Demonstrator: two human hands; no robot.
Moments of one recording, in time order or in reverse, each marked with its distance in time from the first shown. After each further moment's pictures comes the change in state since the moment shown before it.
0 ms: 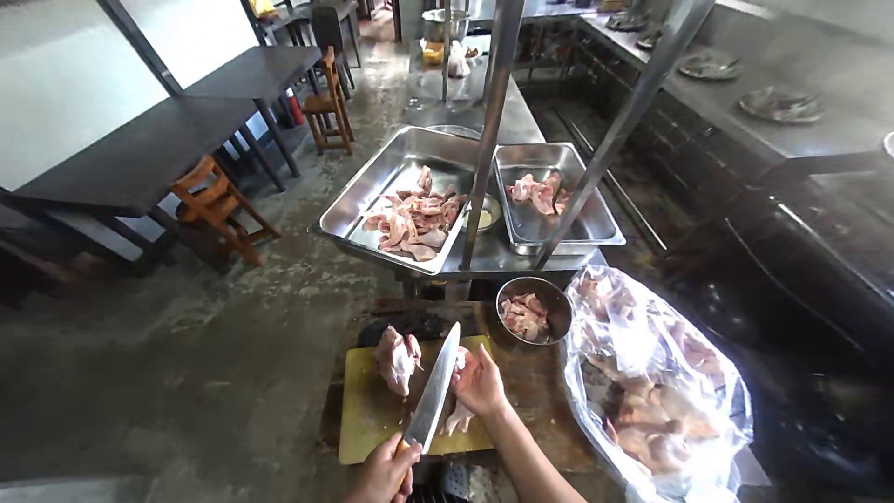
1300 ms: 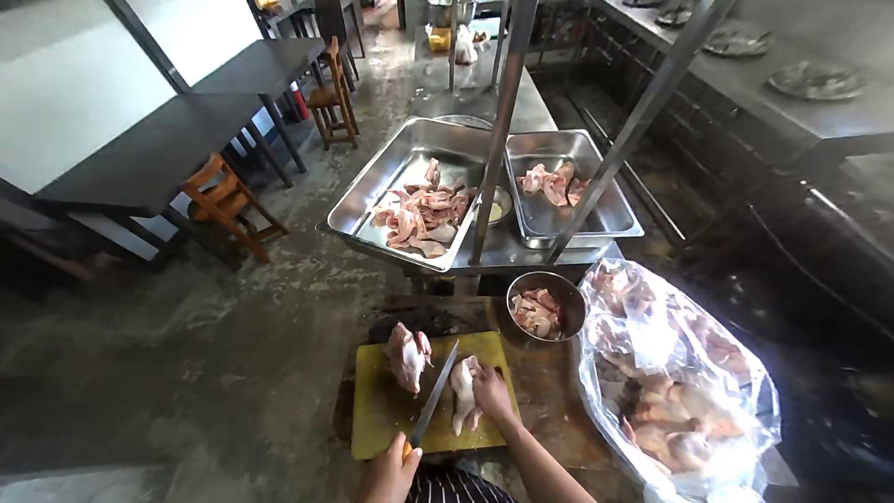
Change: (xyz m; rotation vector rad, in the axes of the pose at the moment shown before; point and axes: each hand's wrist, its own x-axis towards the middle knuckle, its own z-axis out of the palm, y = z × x) left_hand 0.023 -0.030 -0.008 0.693 0.256 -0.071; right_hand 0.018 0.017 -0.063 -1.622 0.528 -0.047
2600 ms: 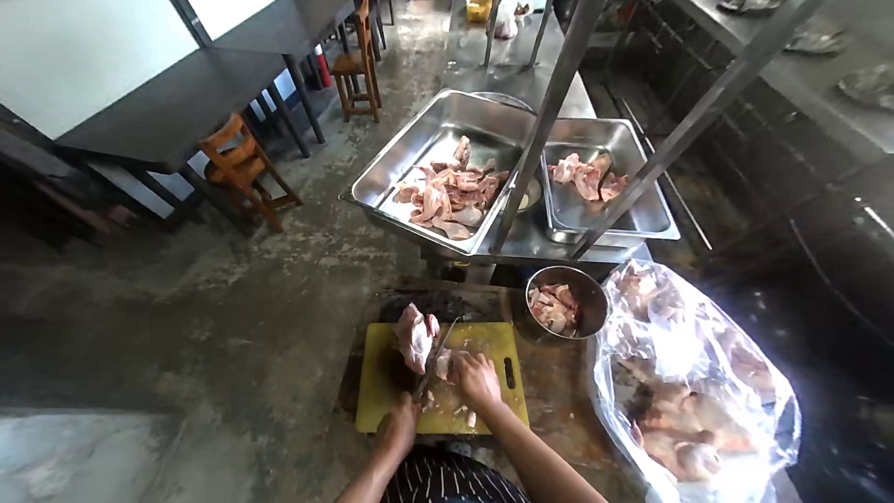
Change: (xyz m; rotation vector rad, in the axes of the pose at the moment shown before) left_hand 0.073 -0.013 0.027 0.157 0.083 -0.113; right_hand -0.017 -0.036 0.031 -0.571 -0.037 -0.548
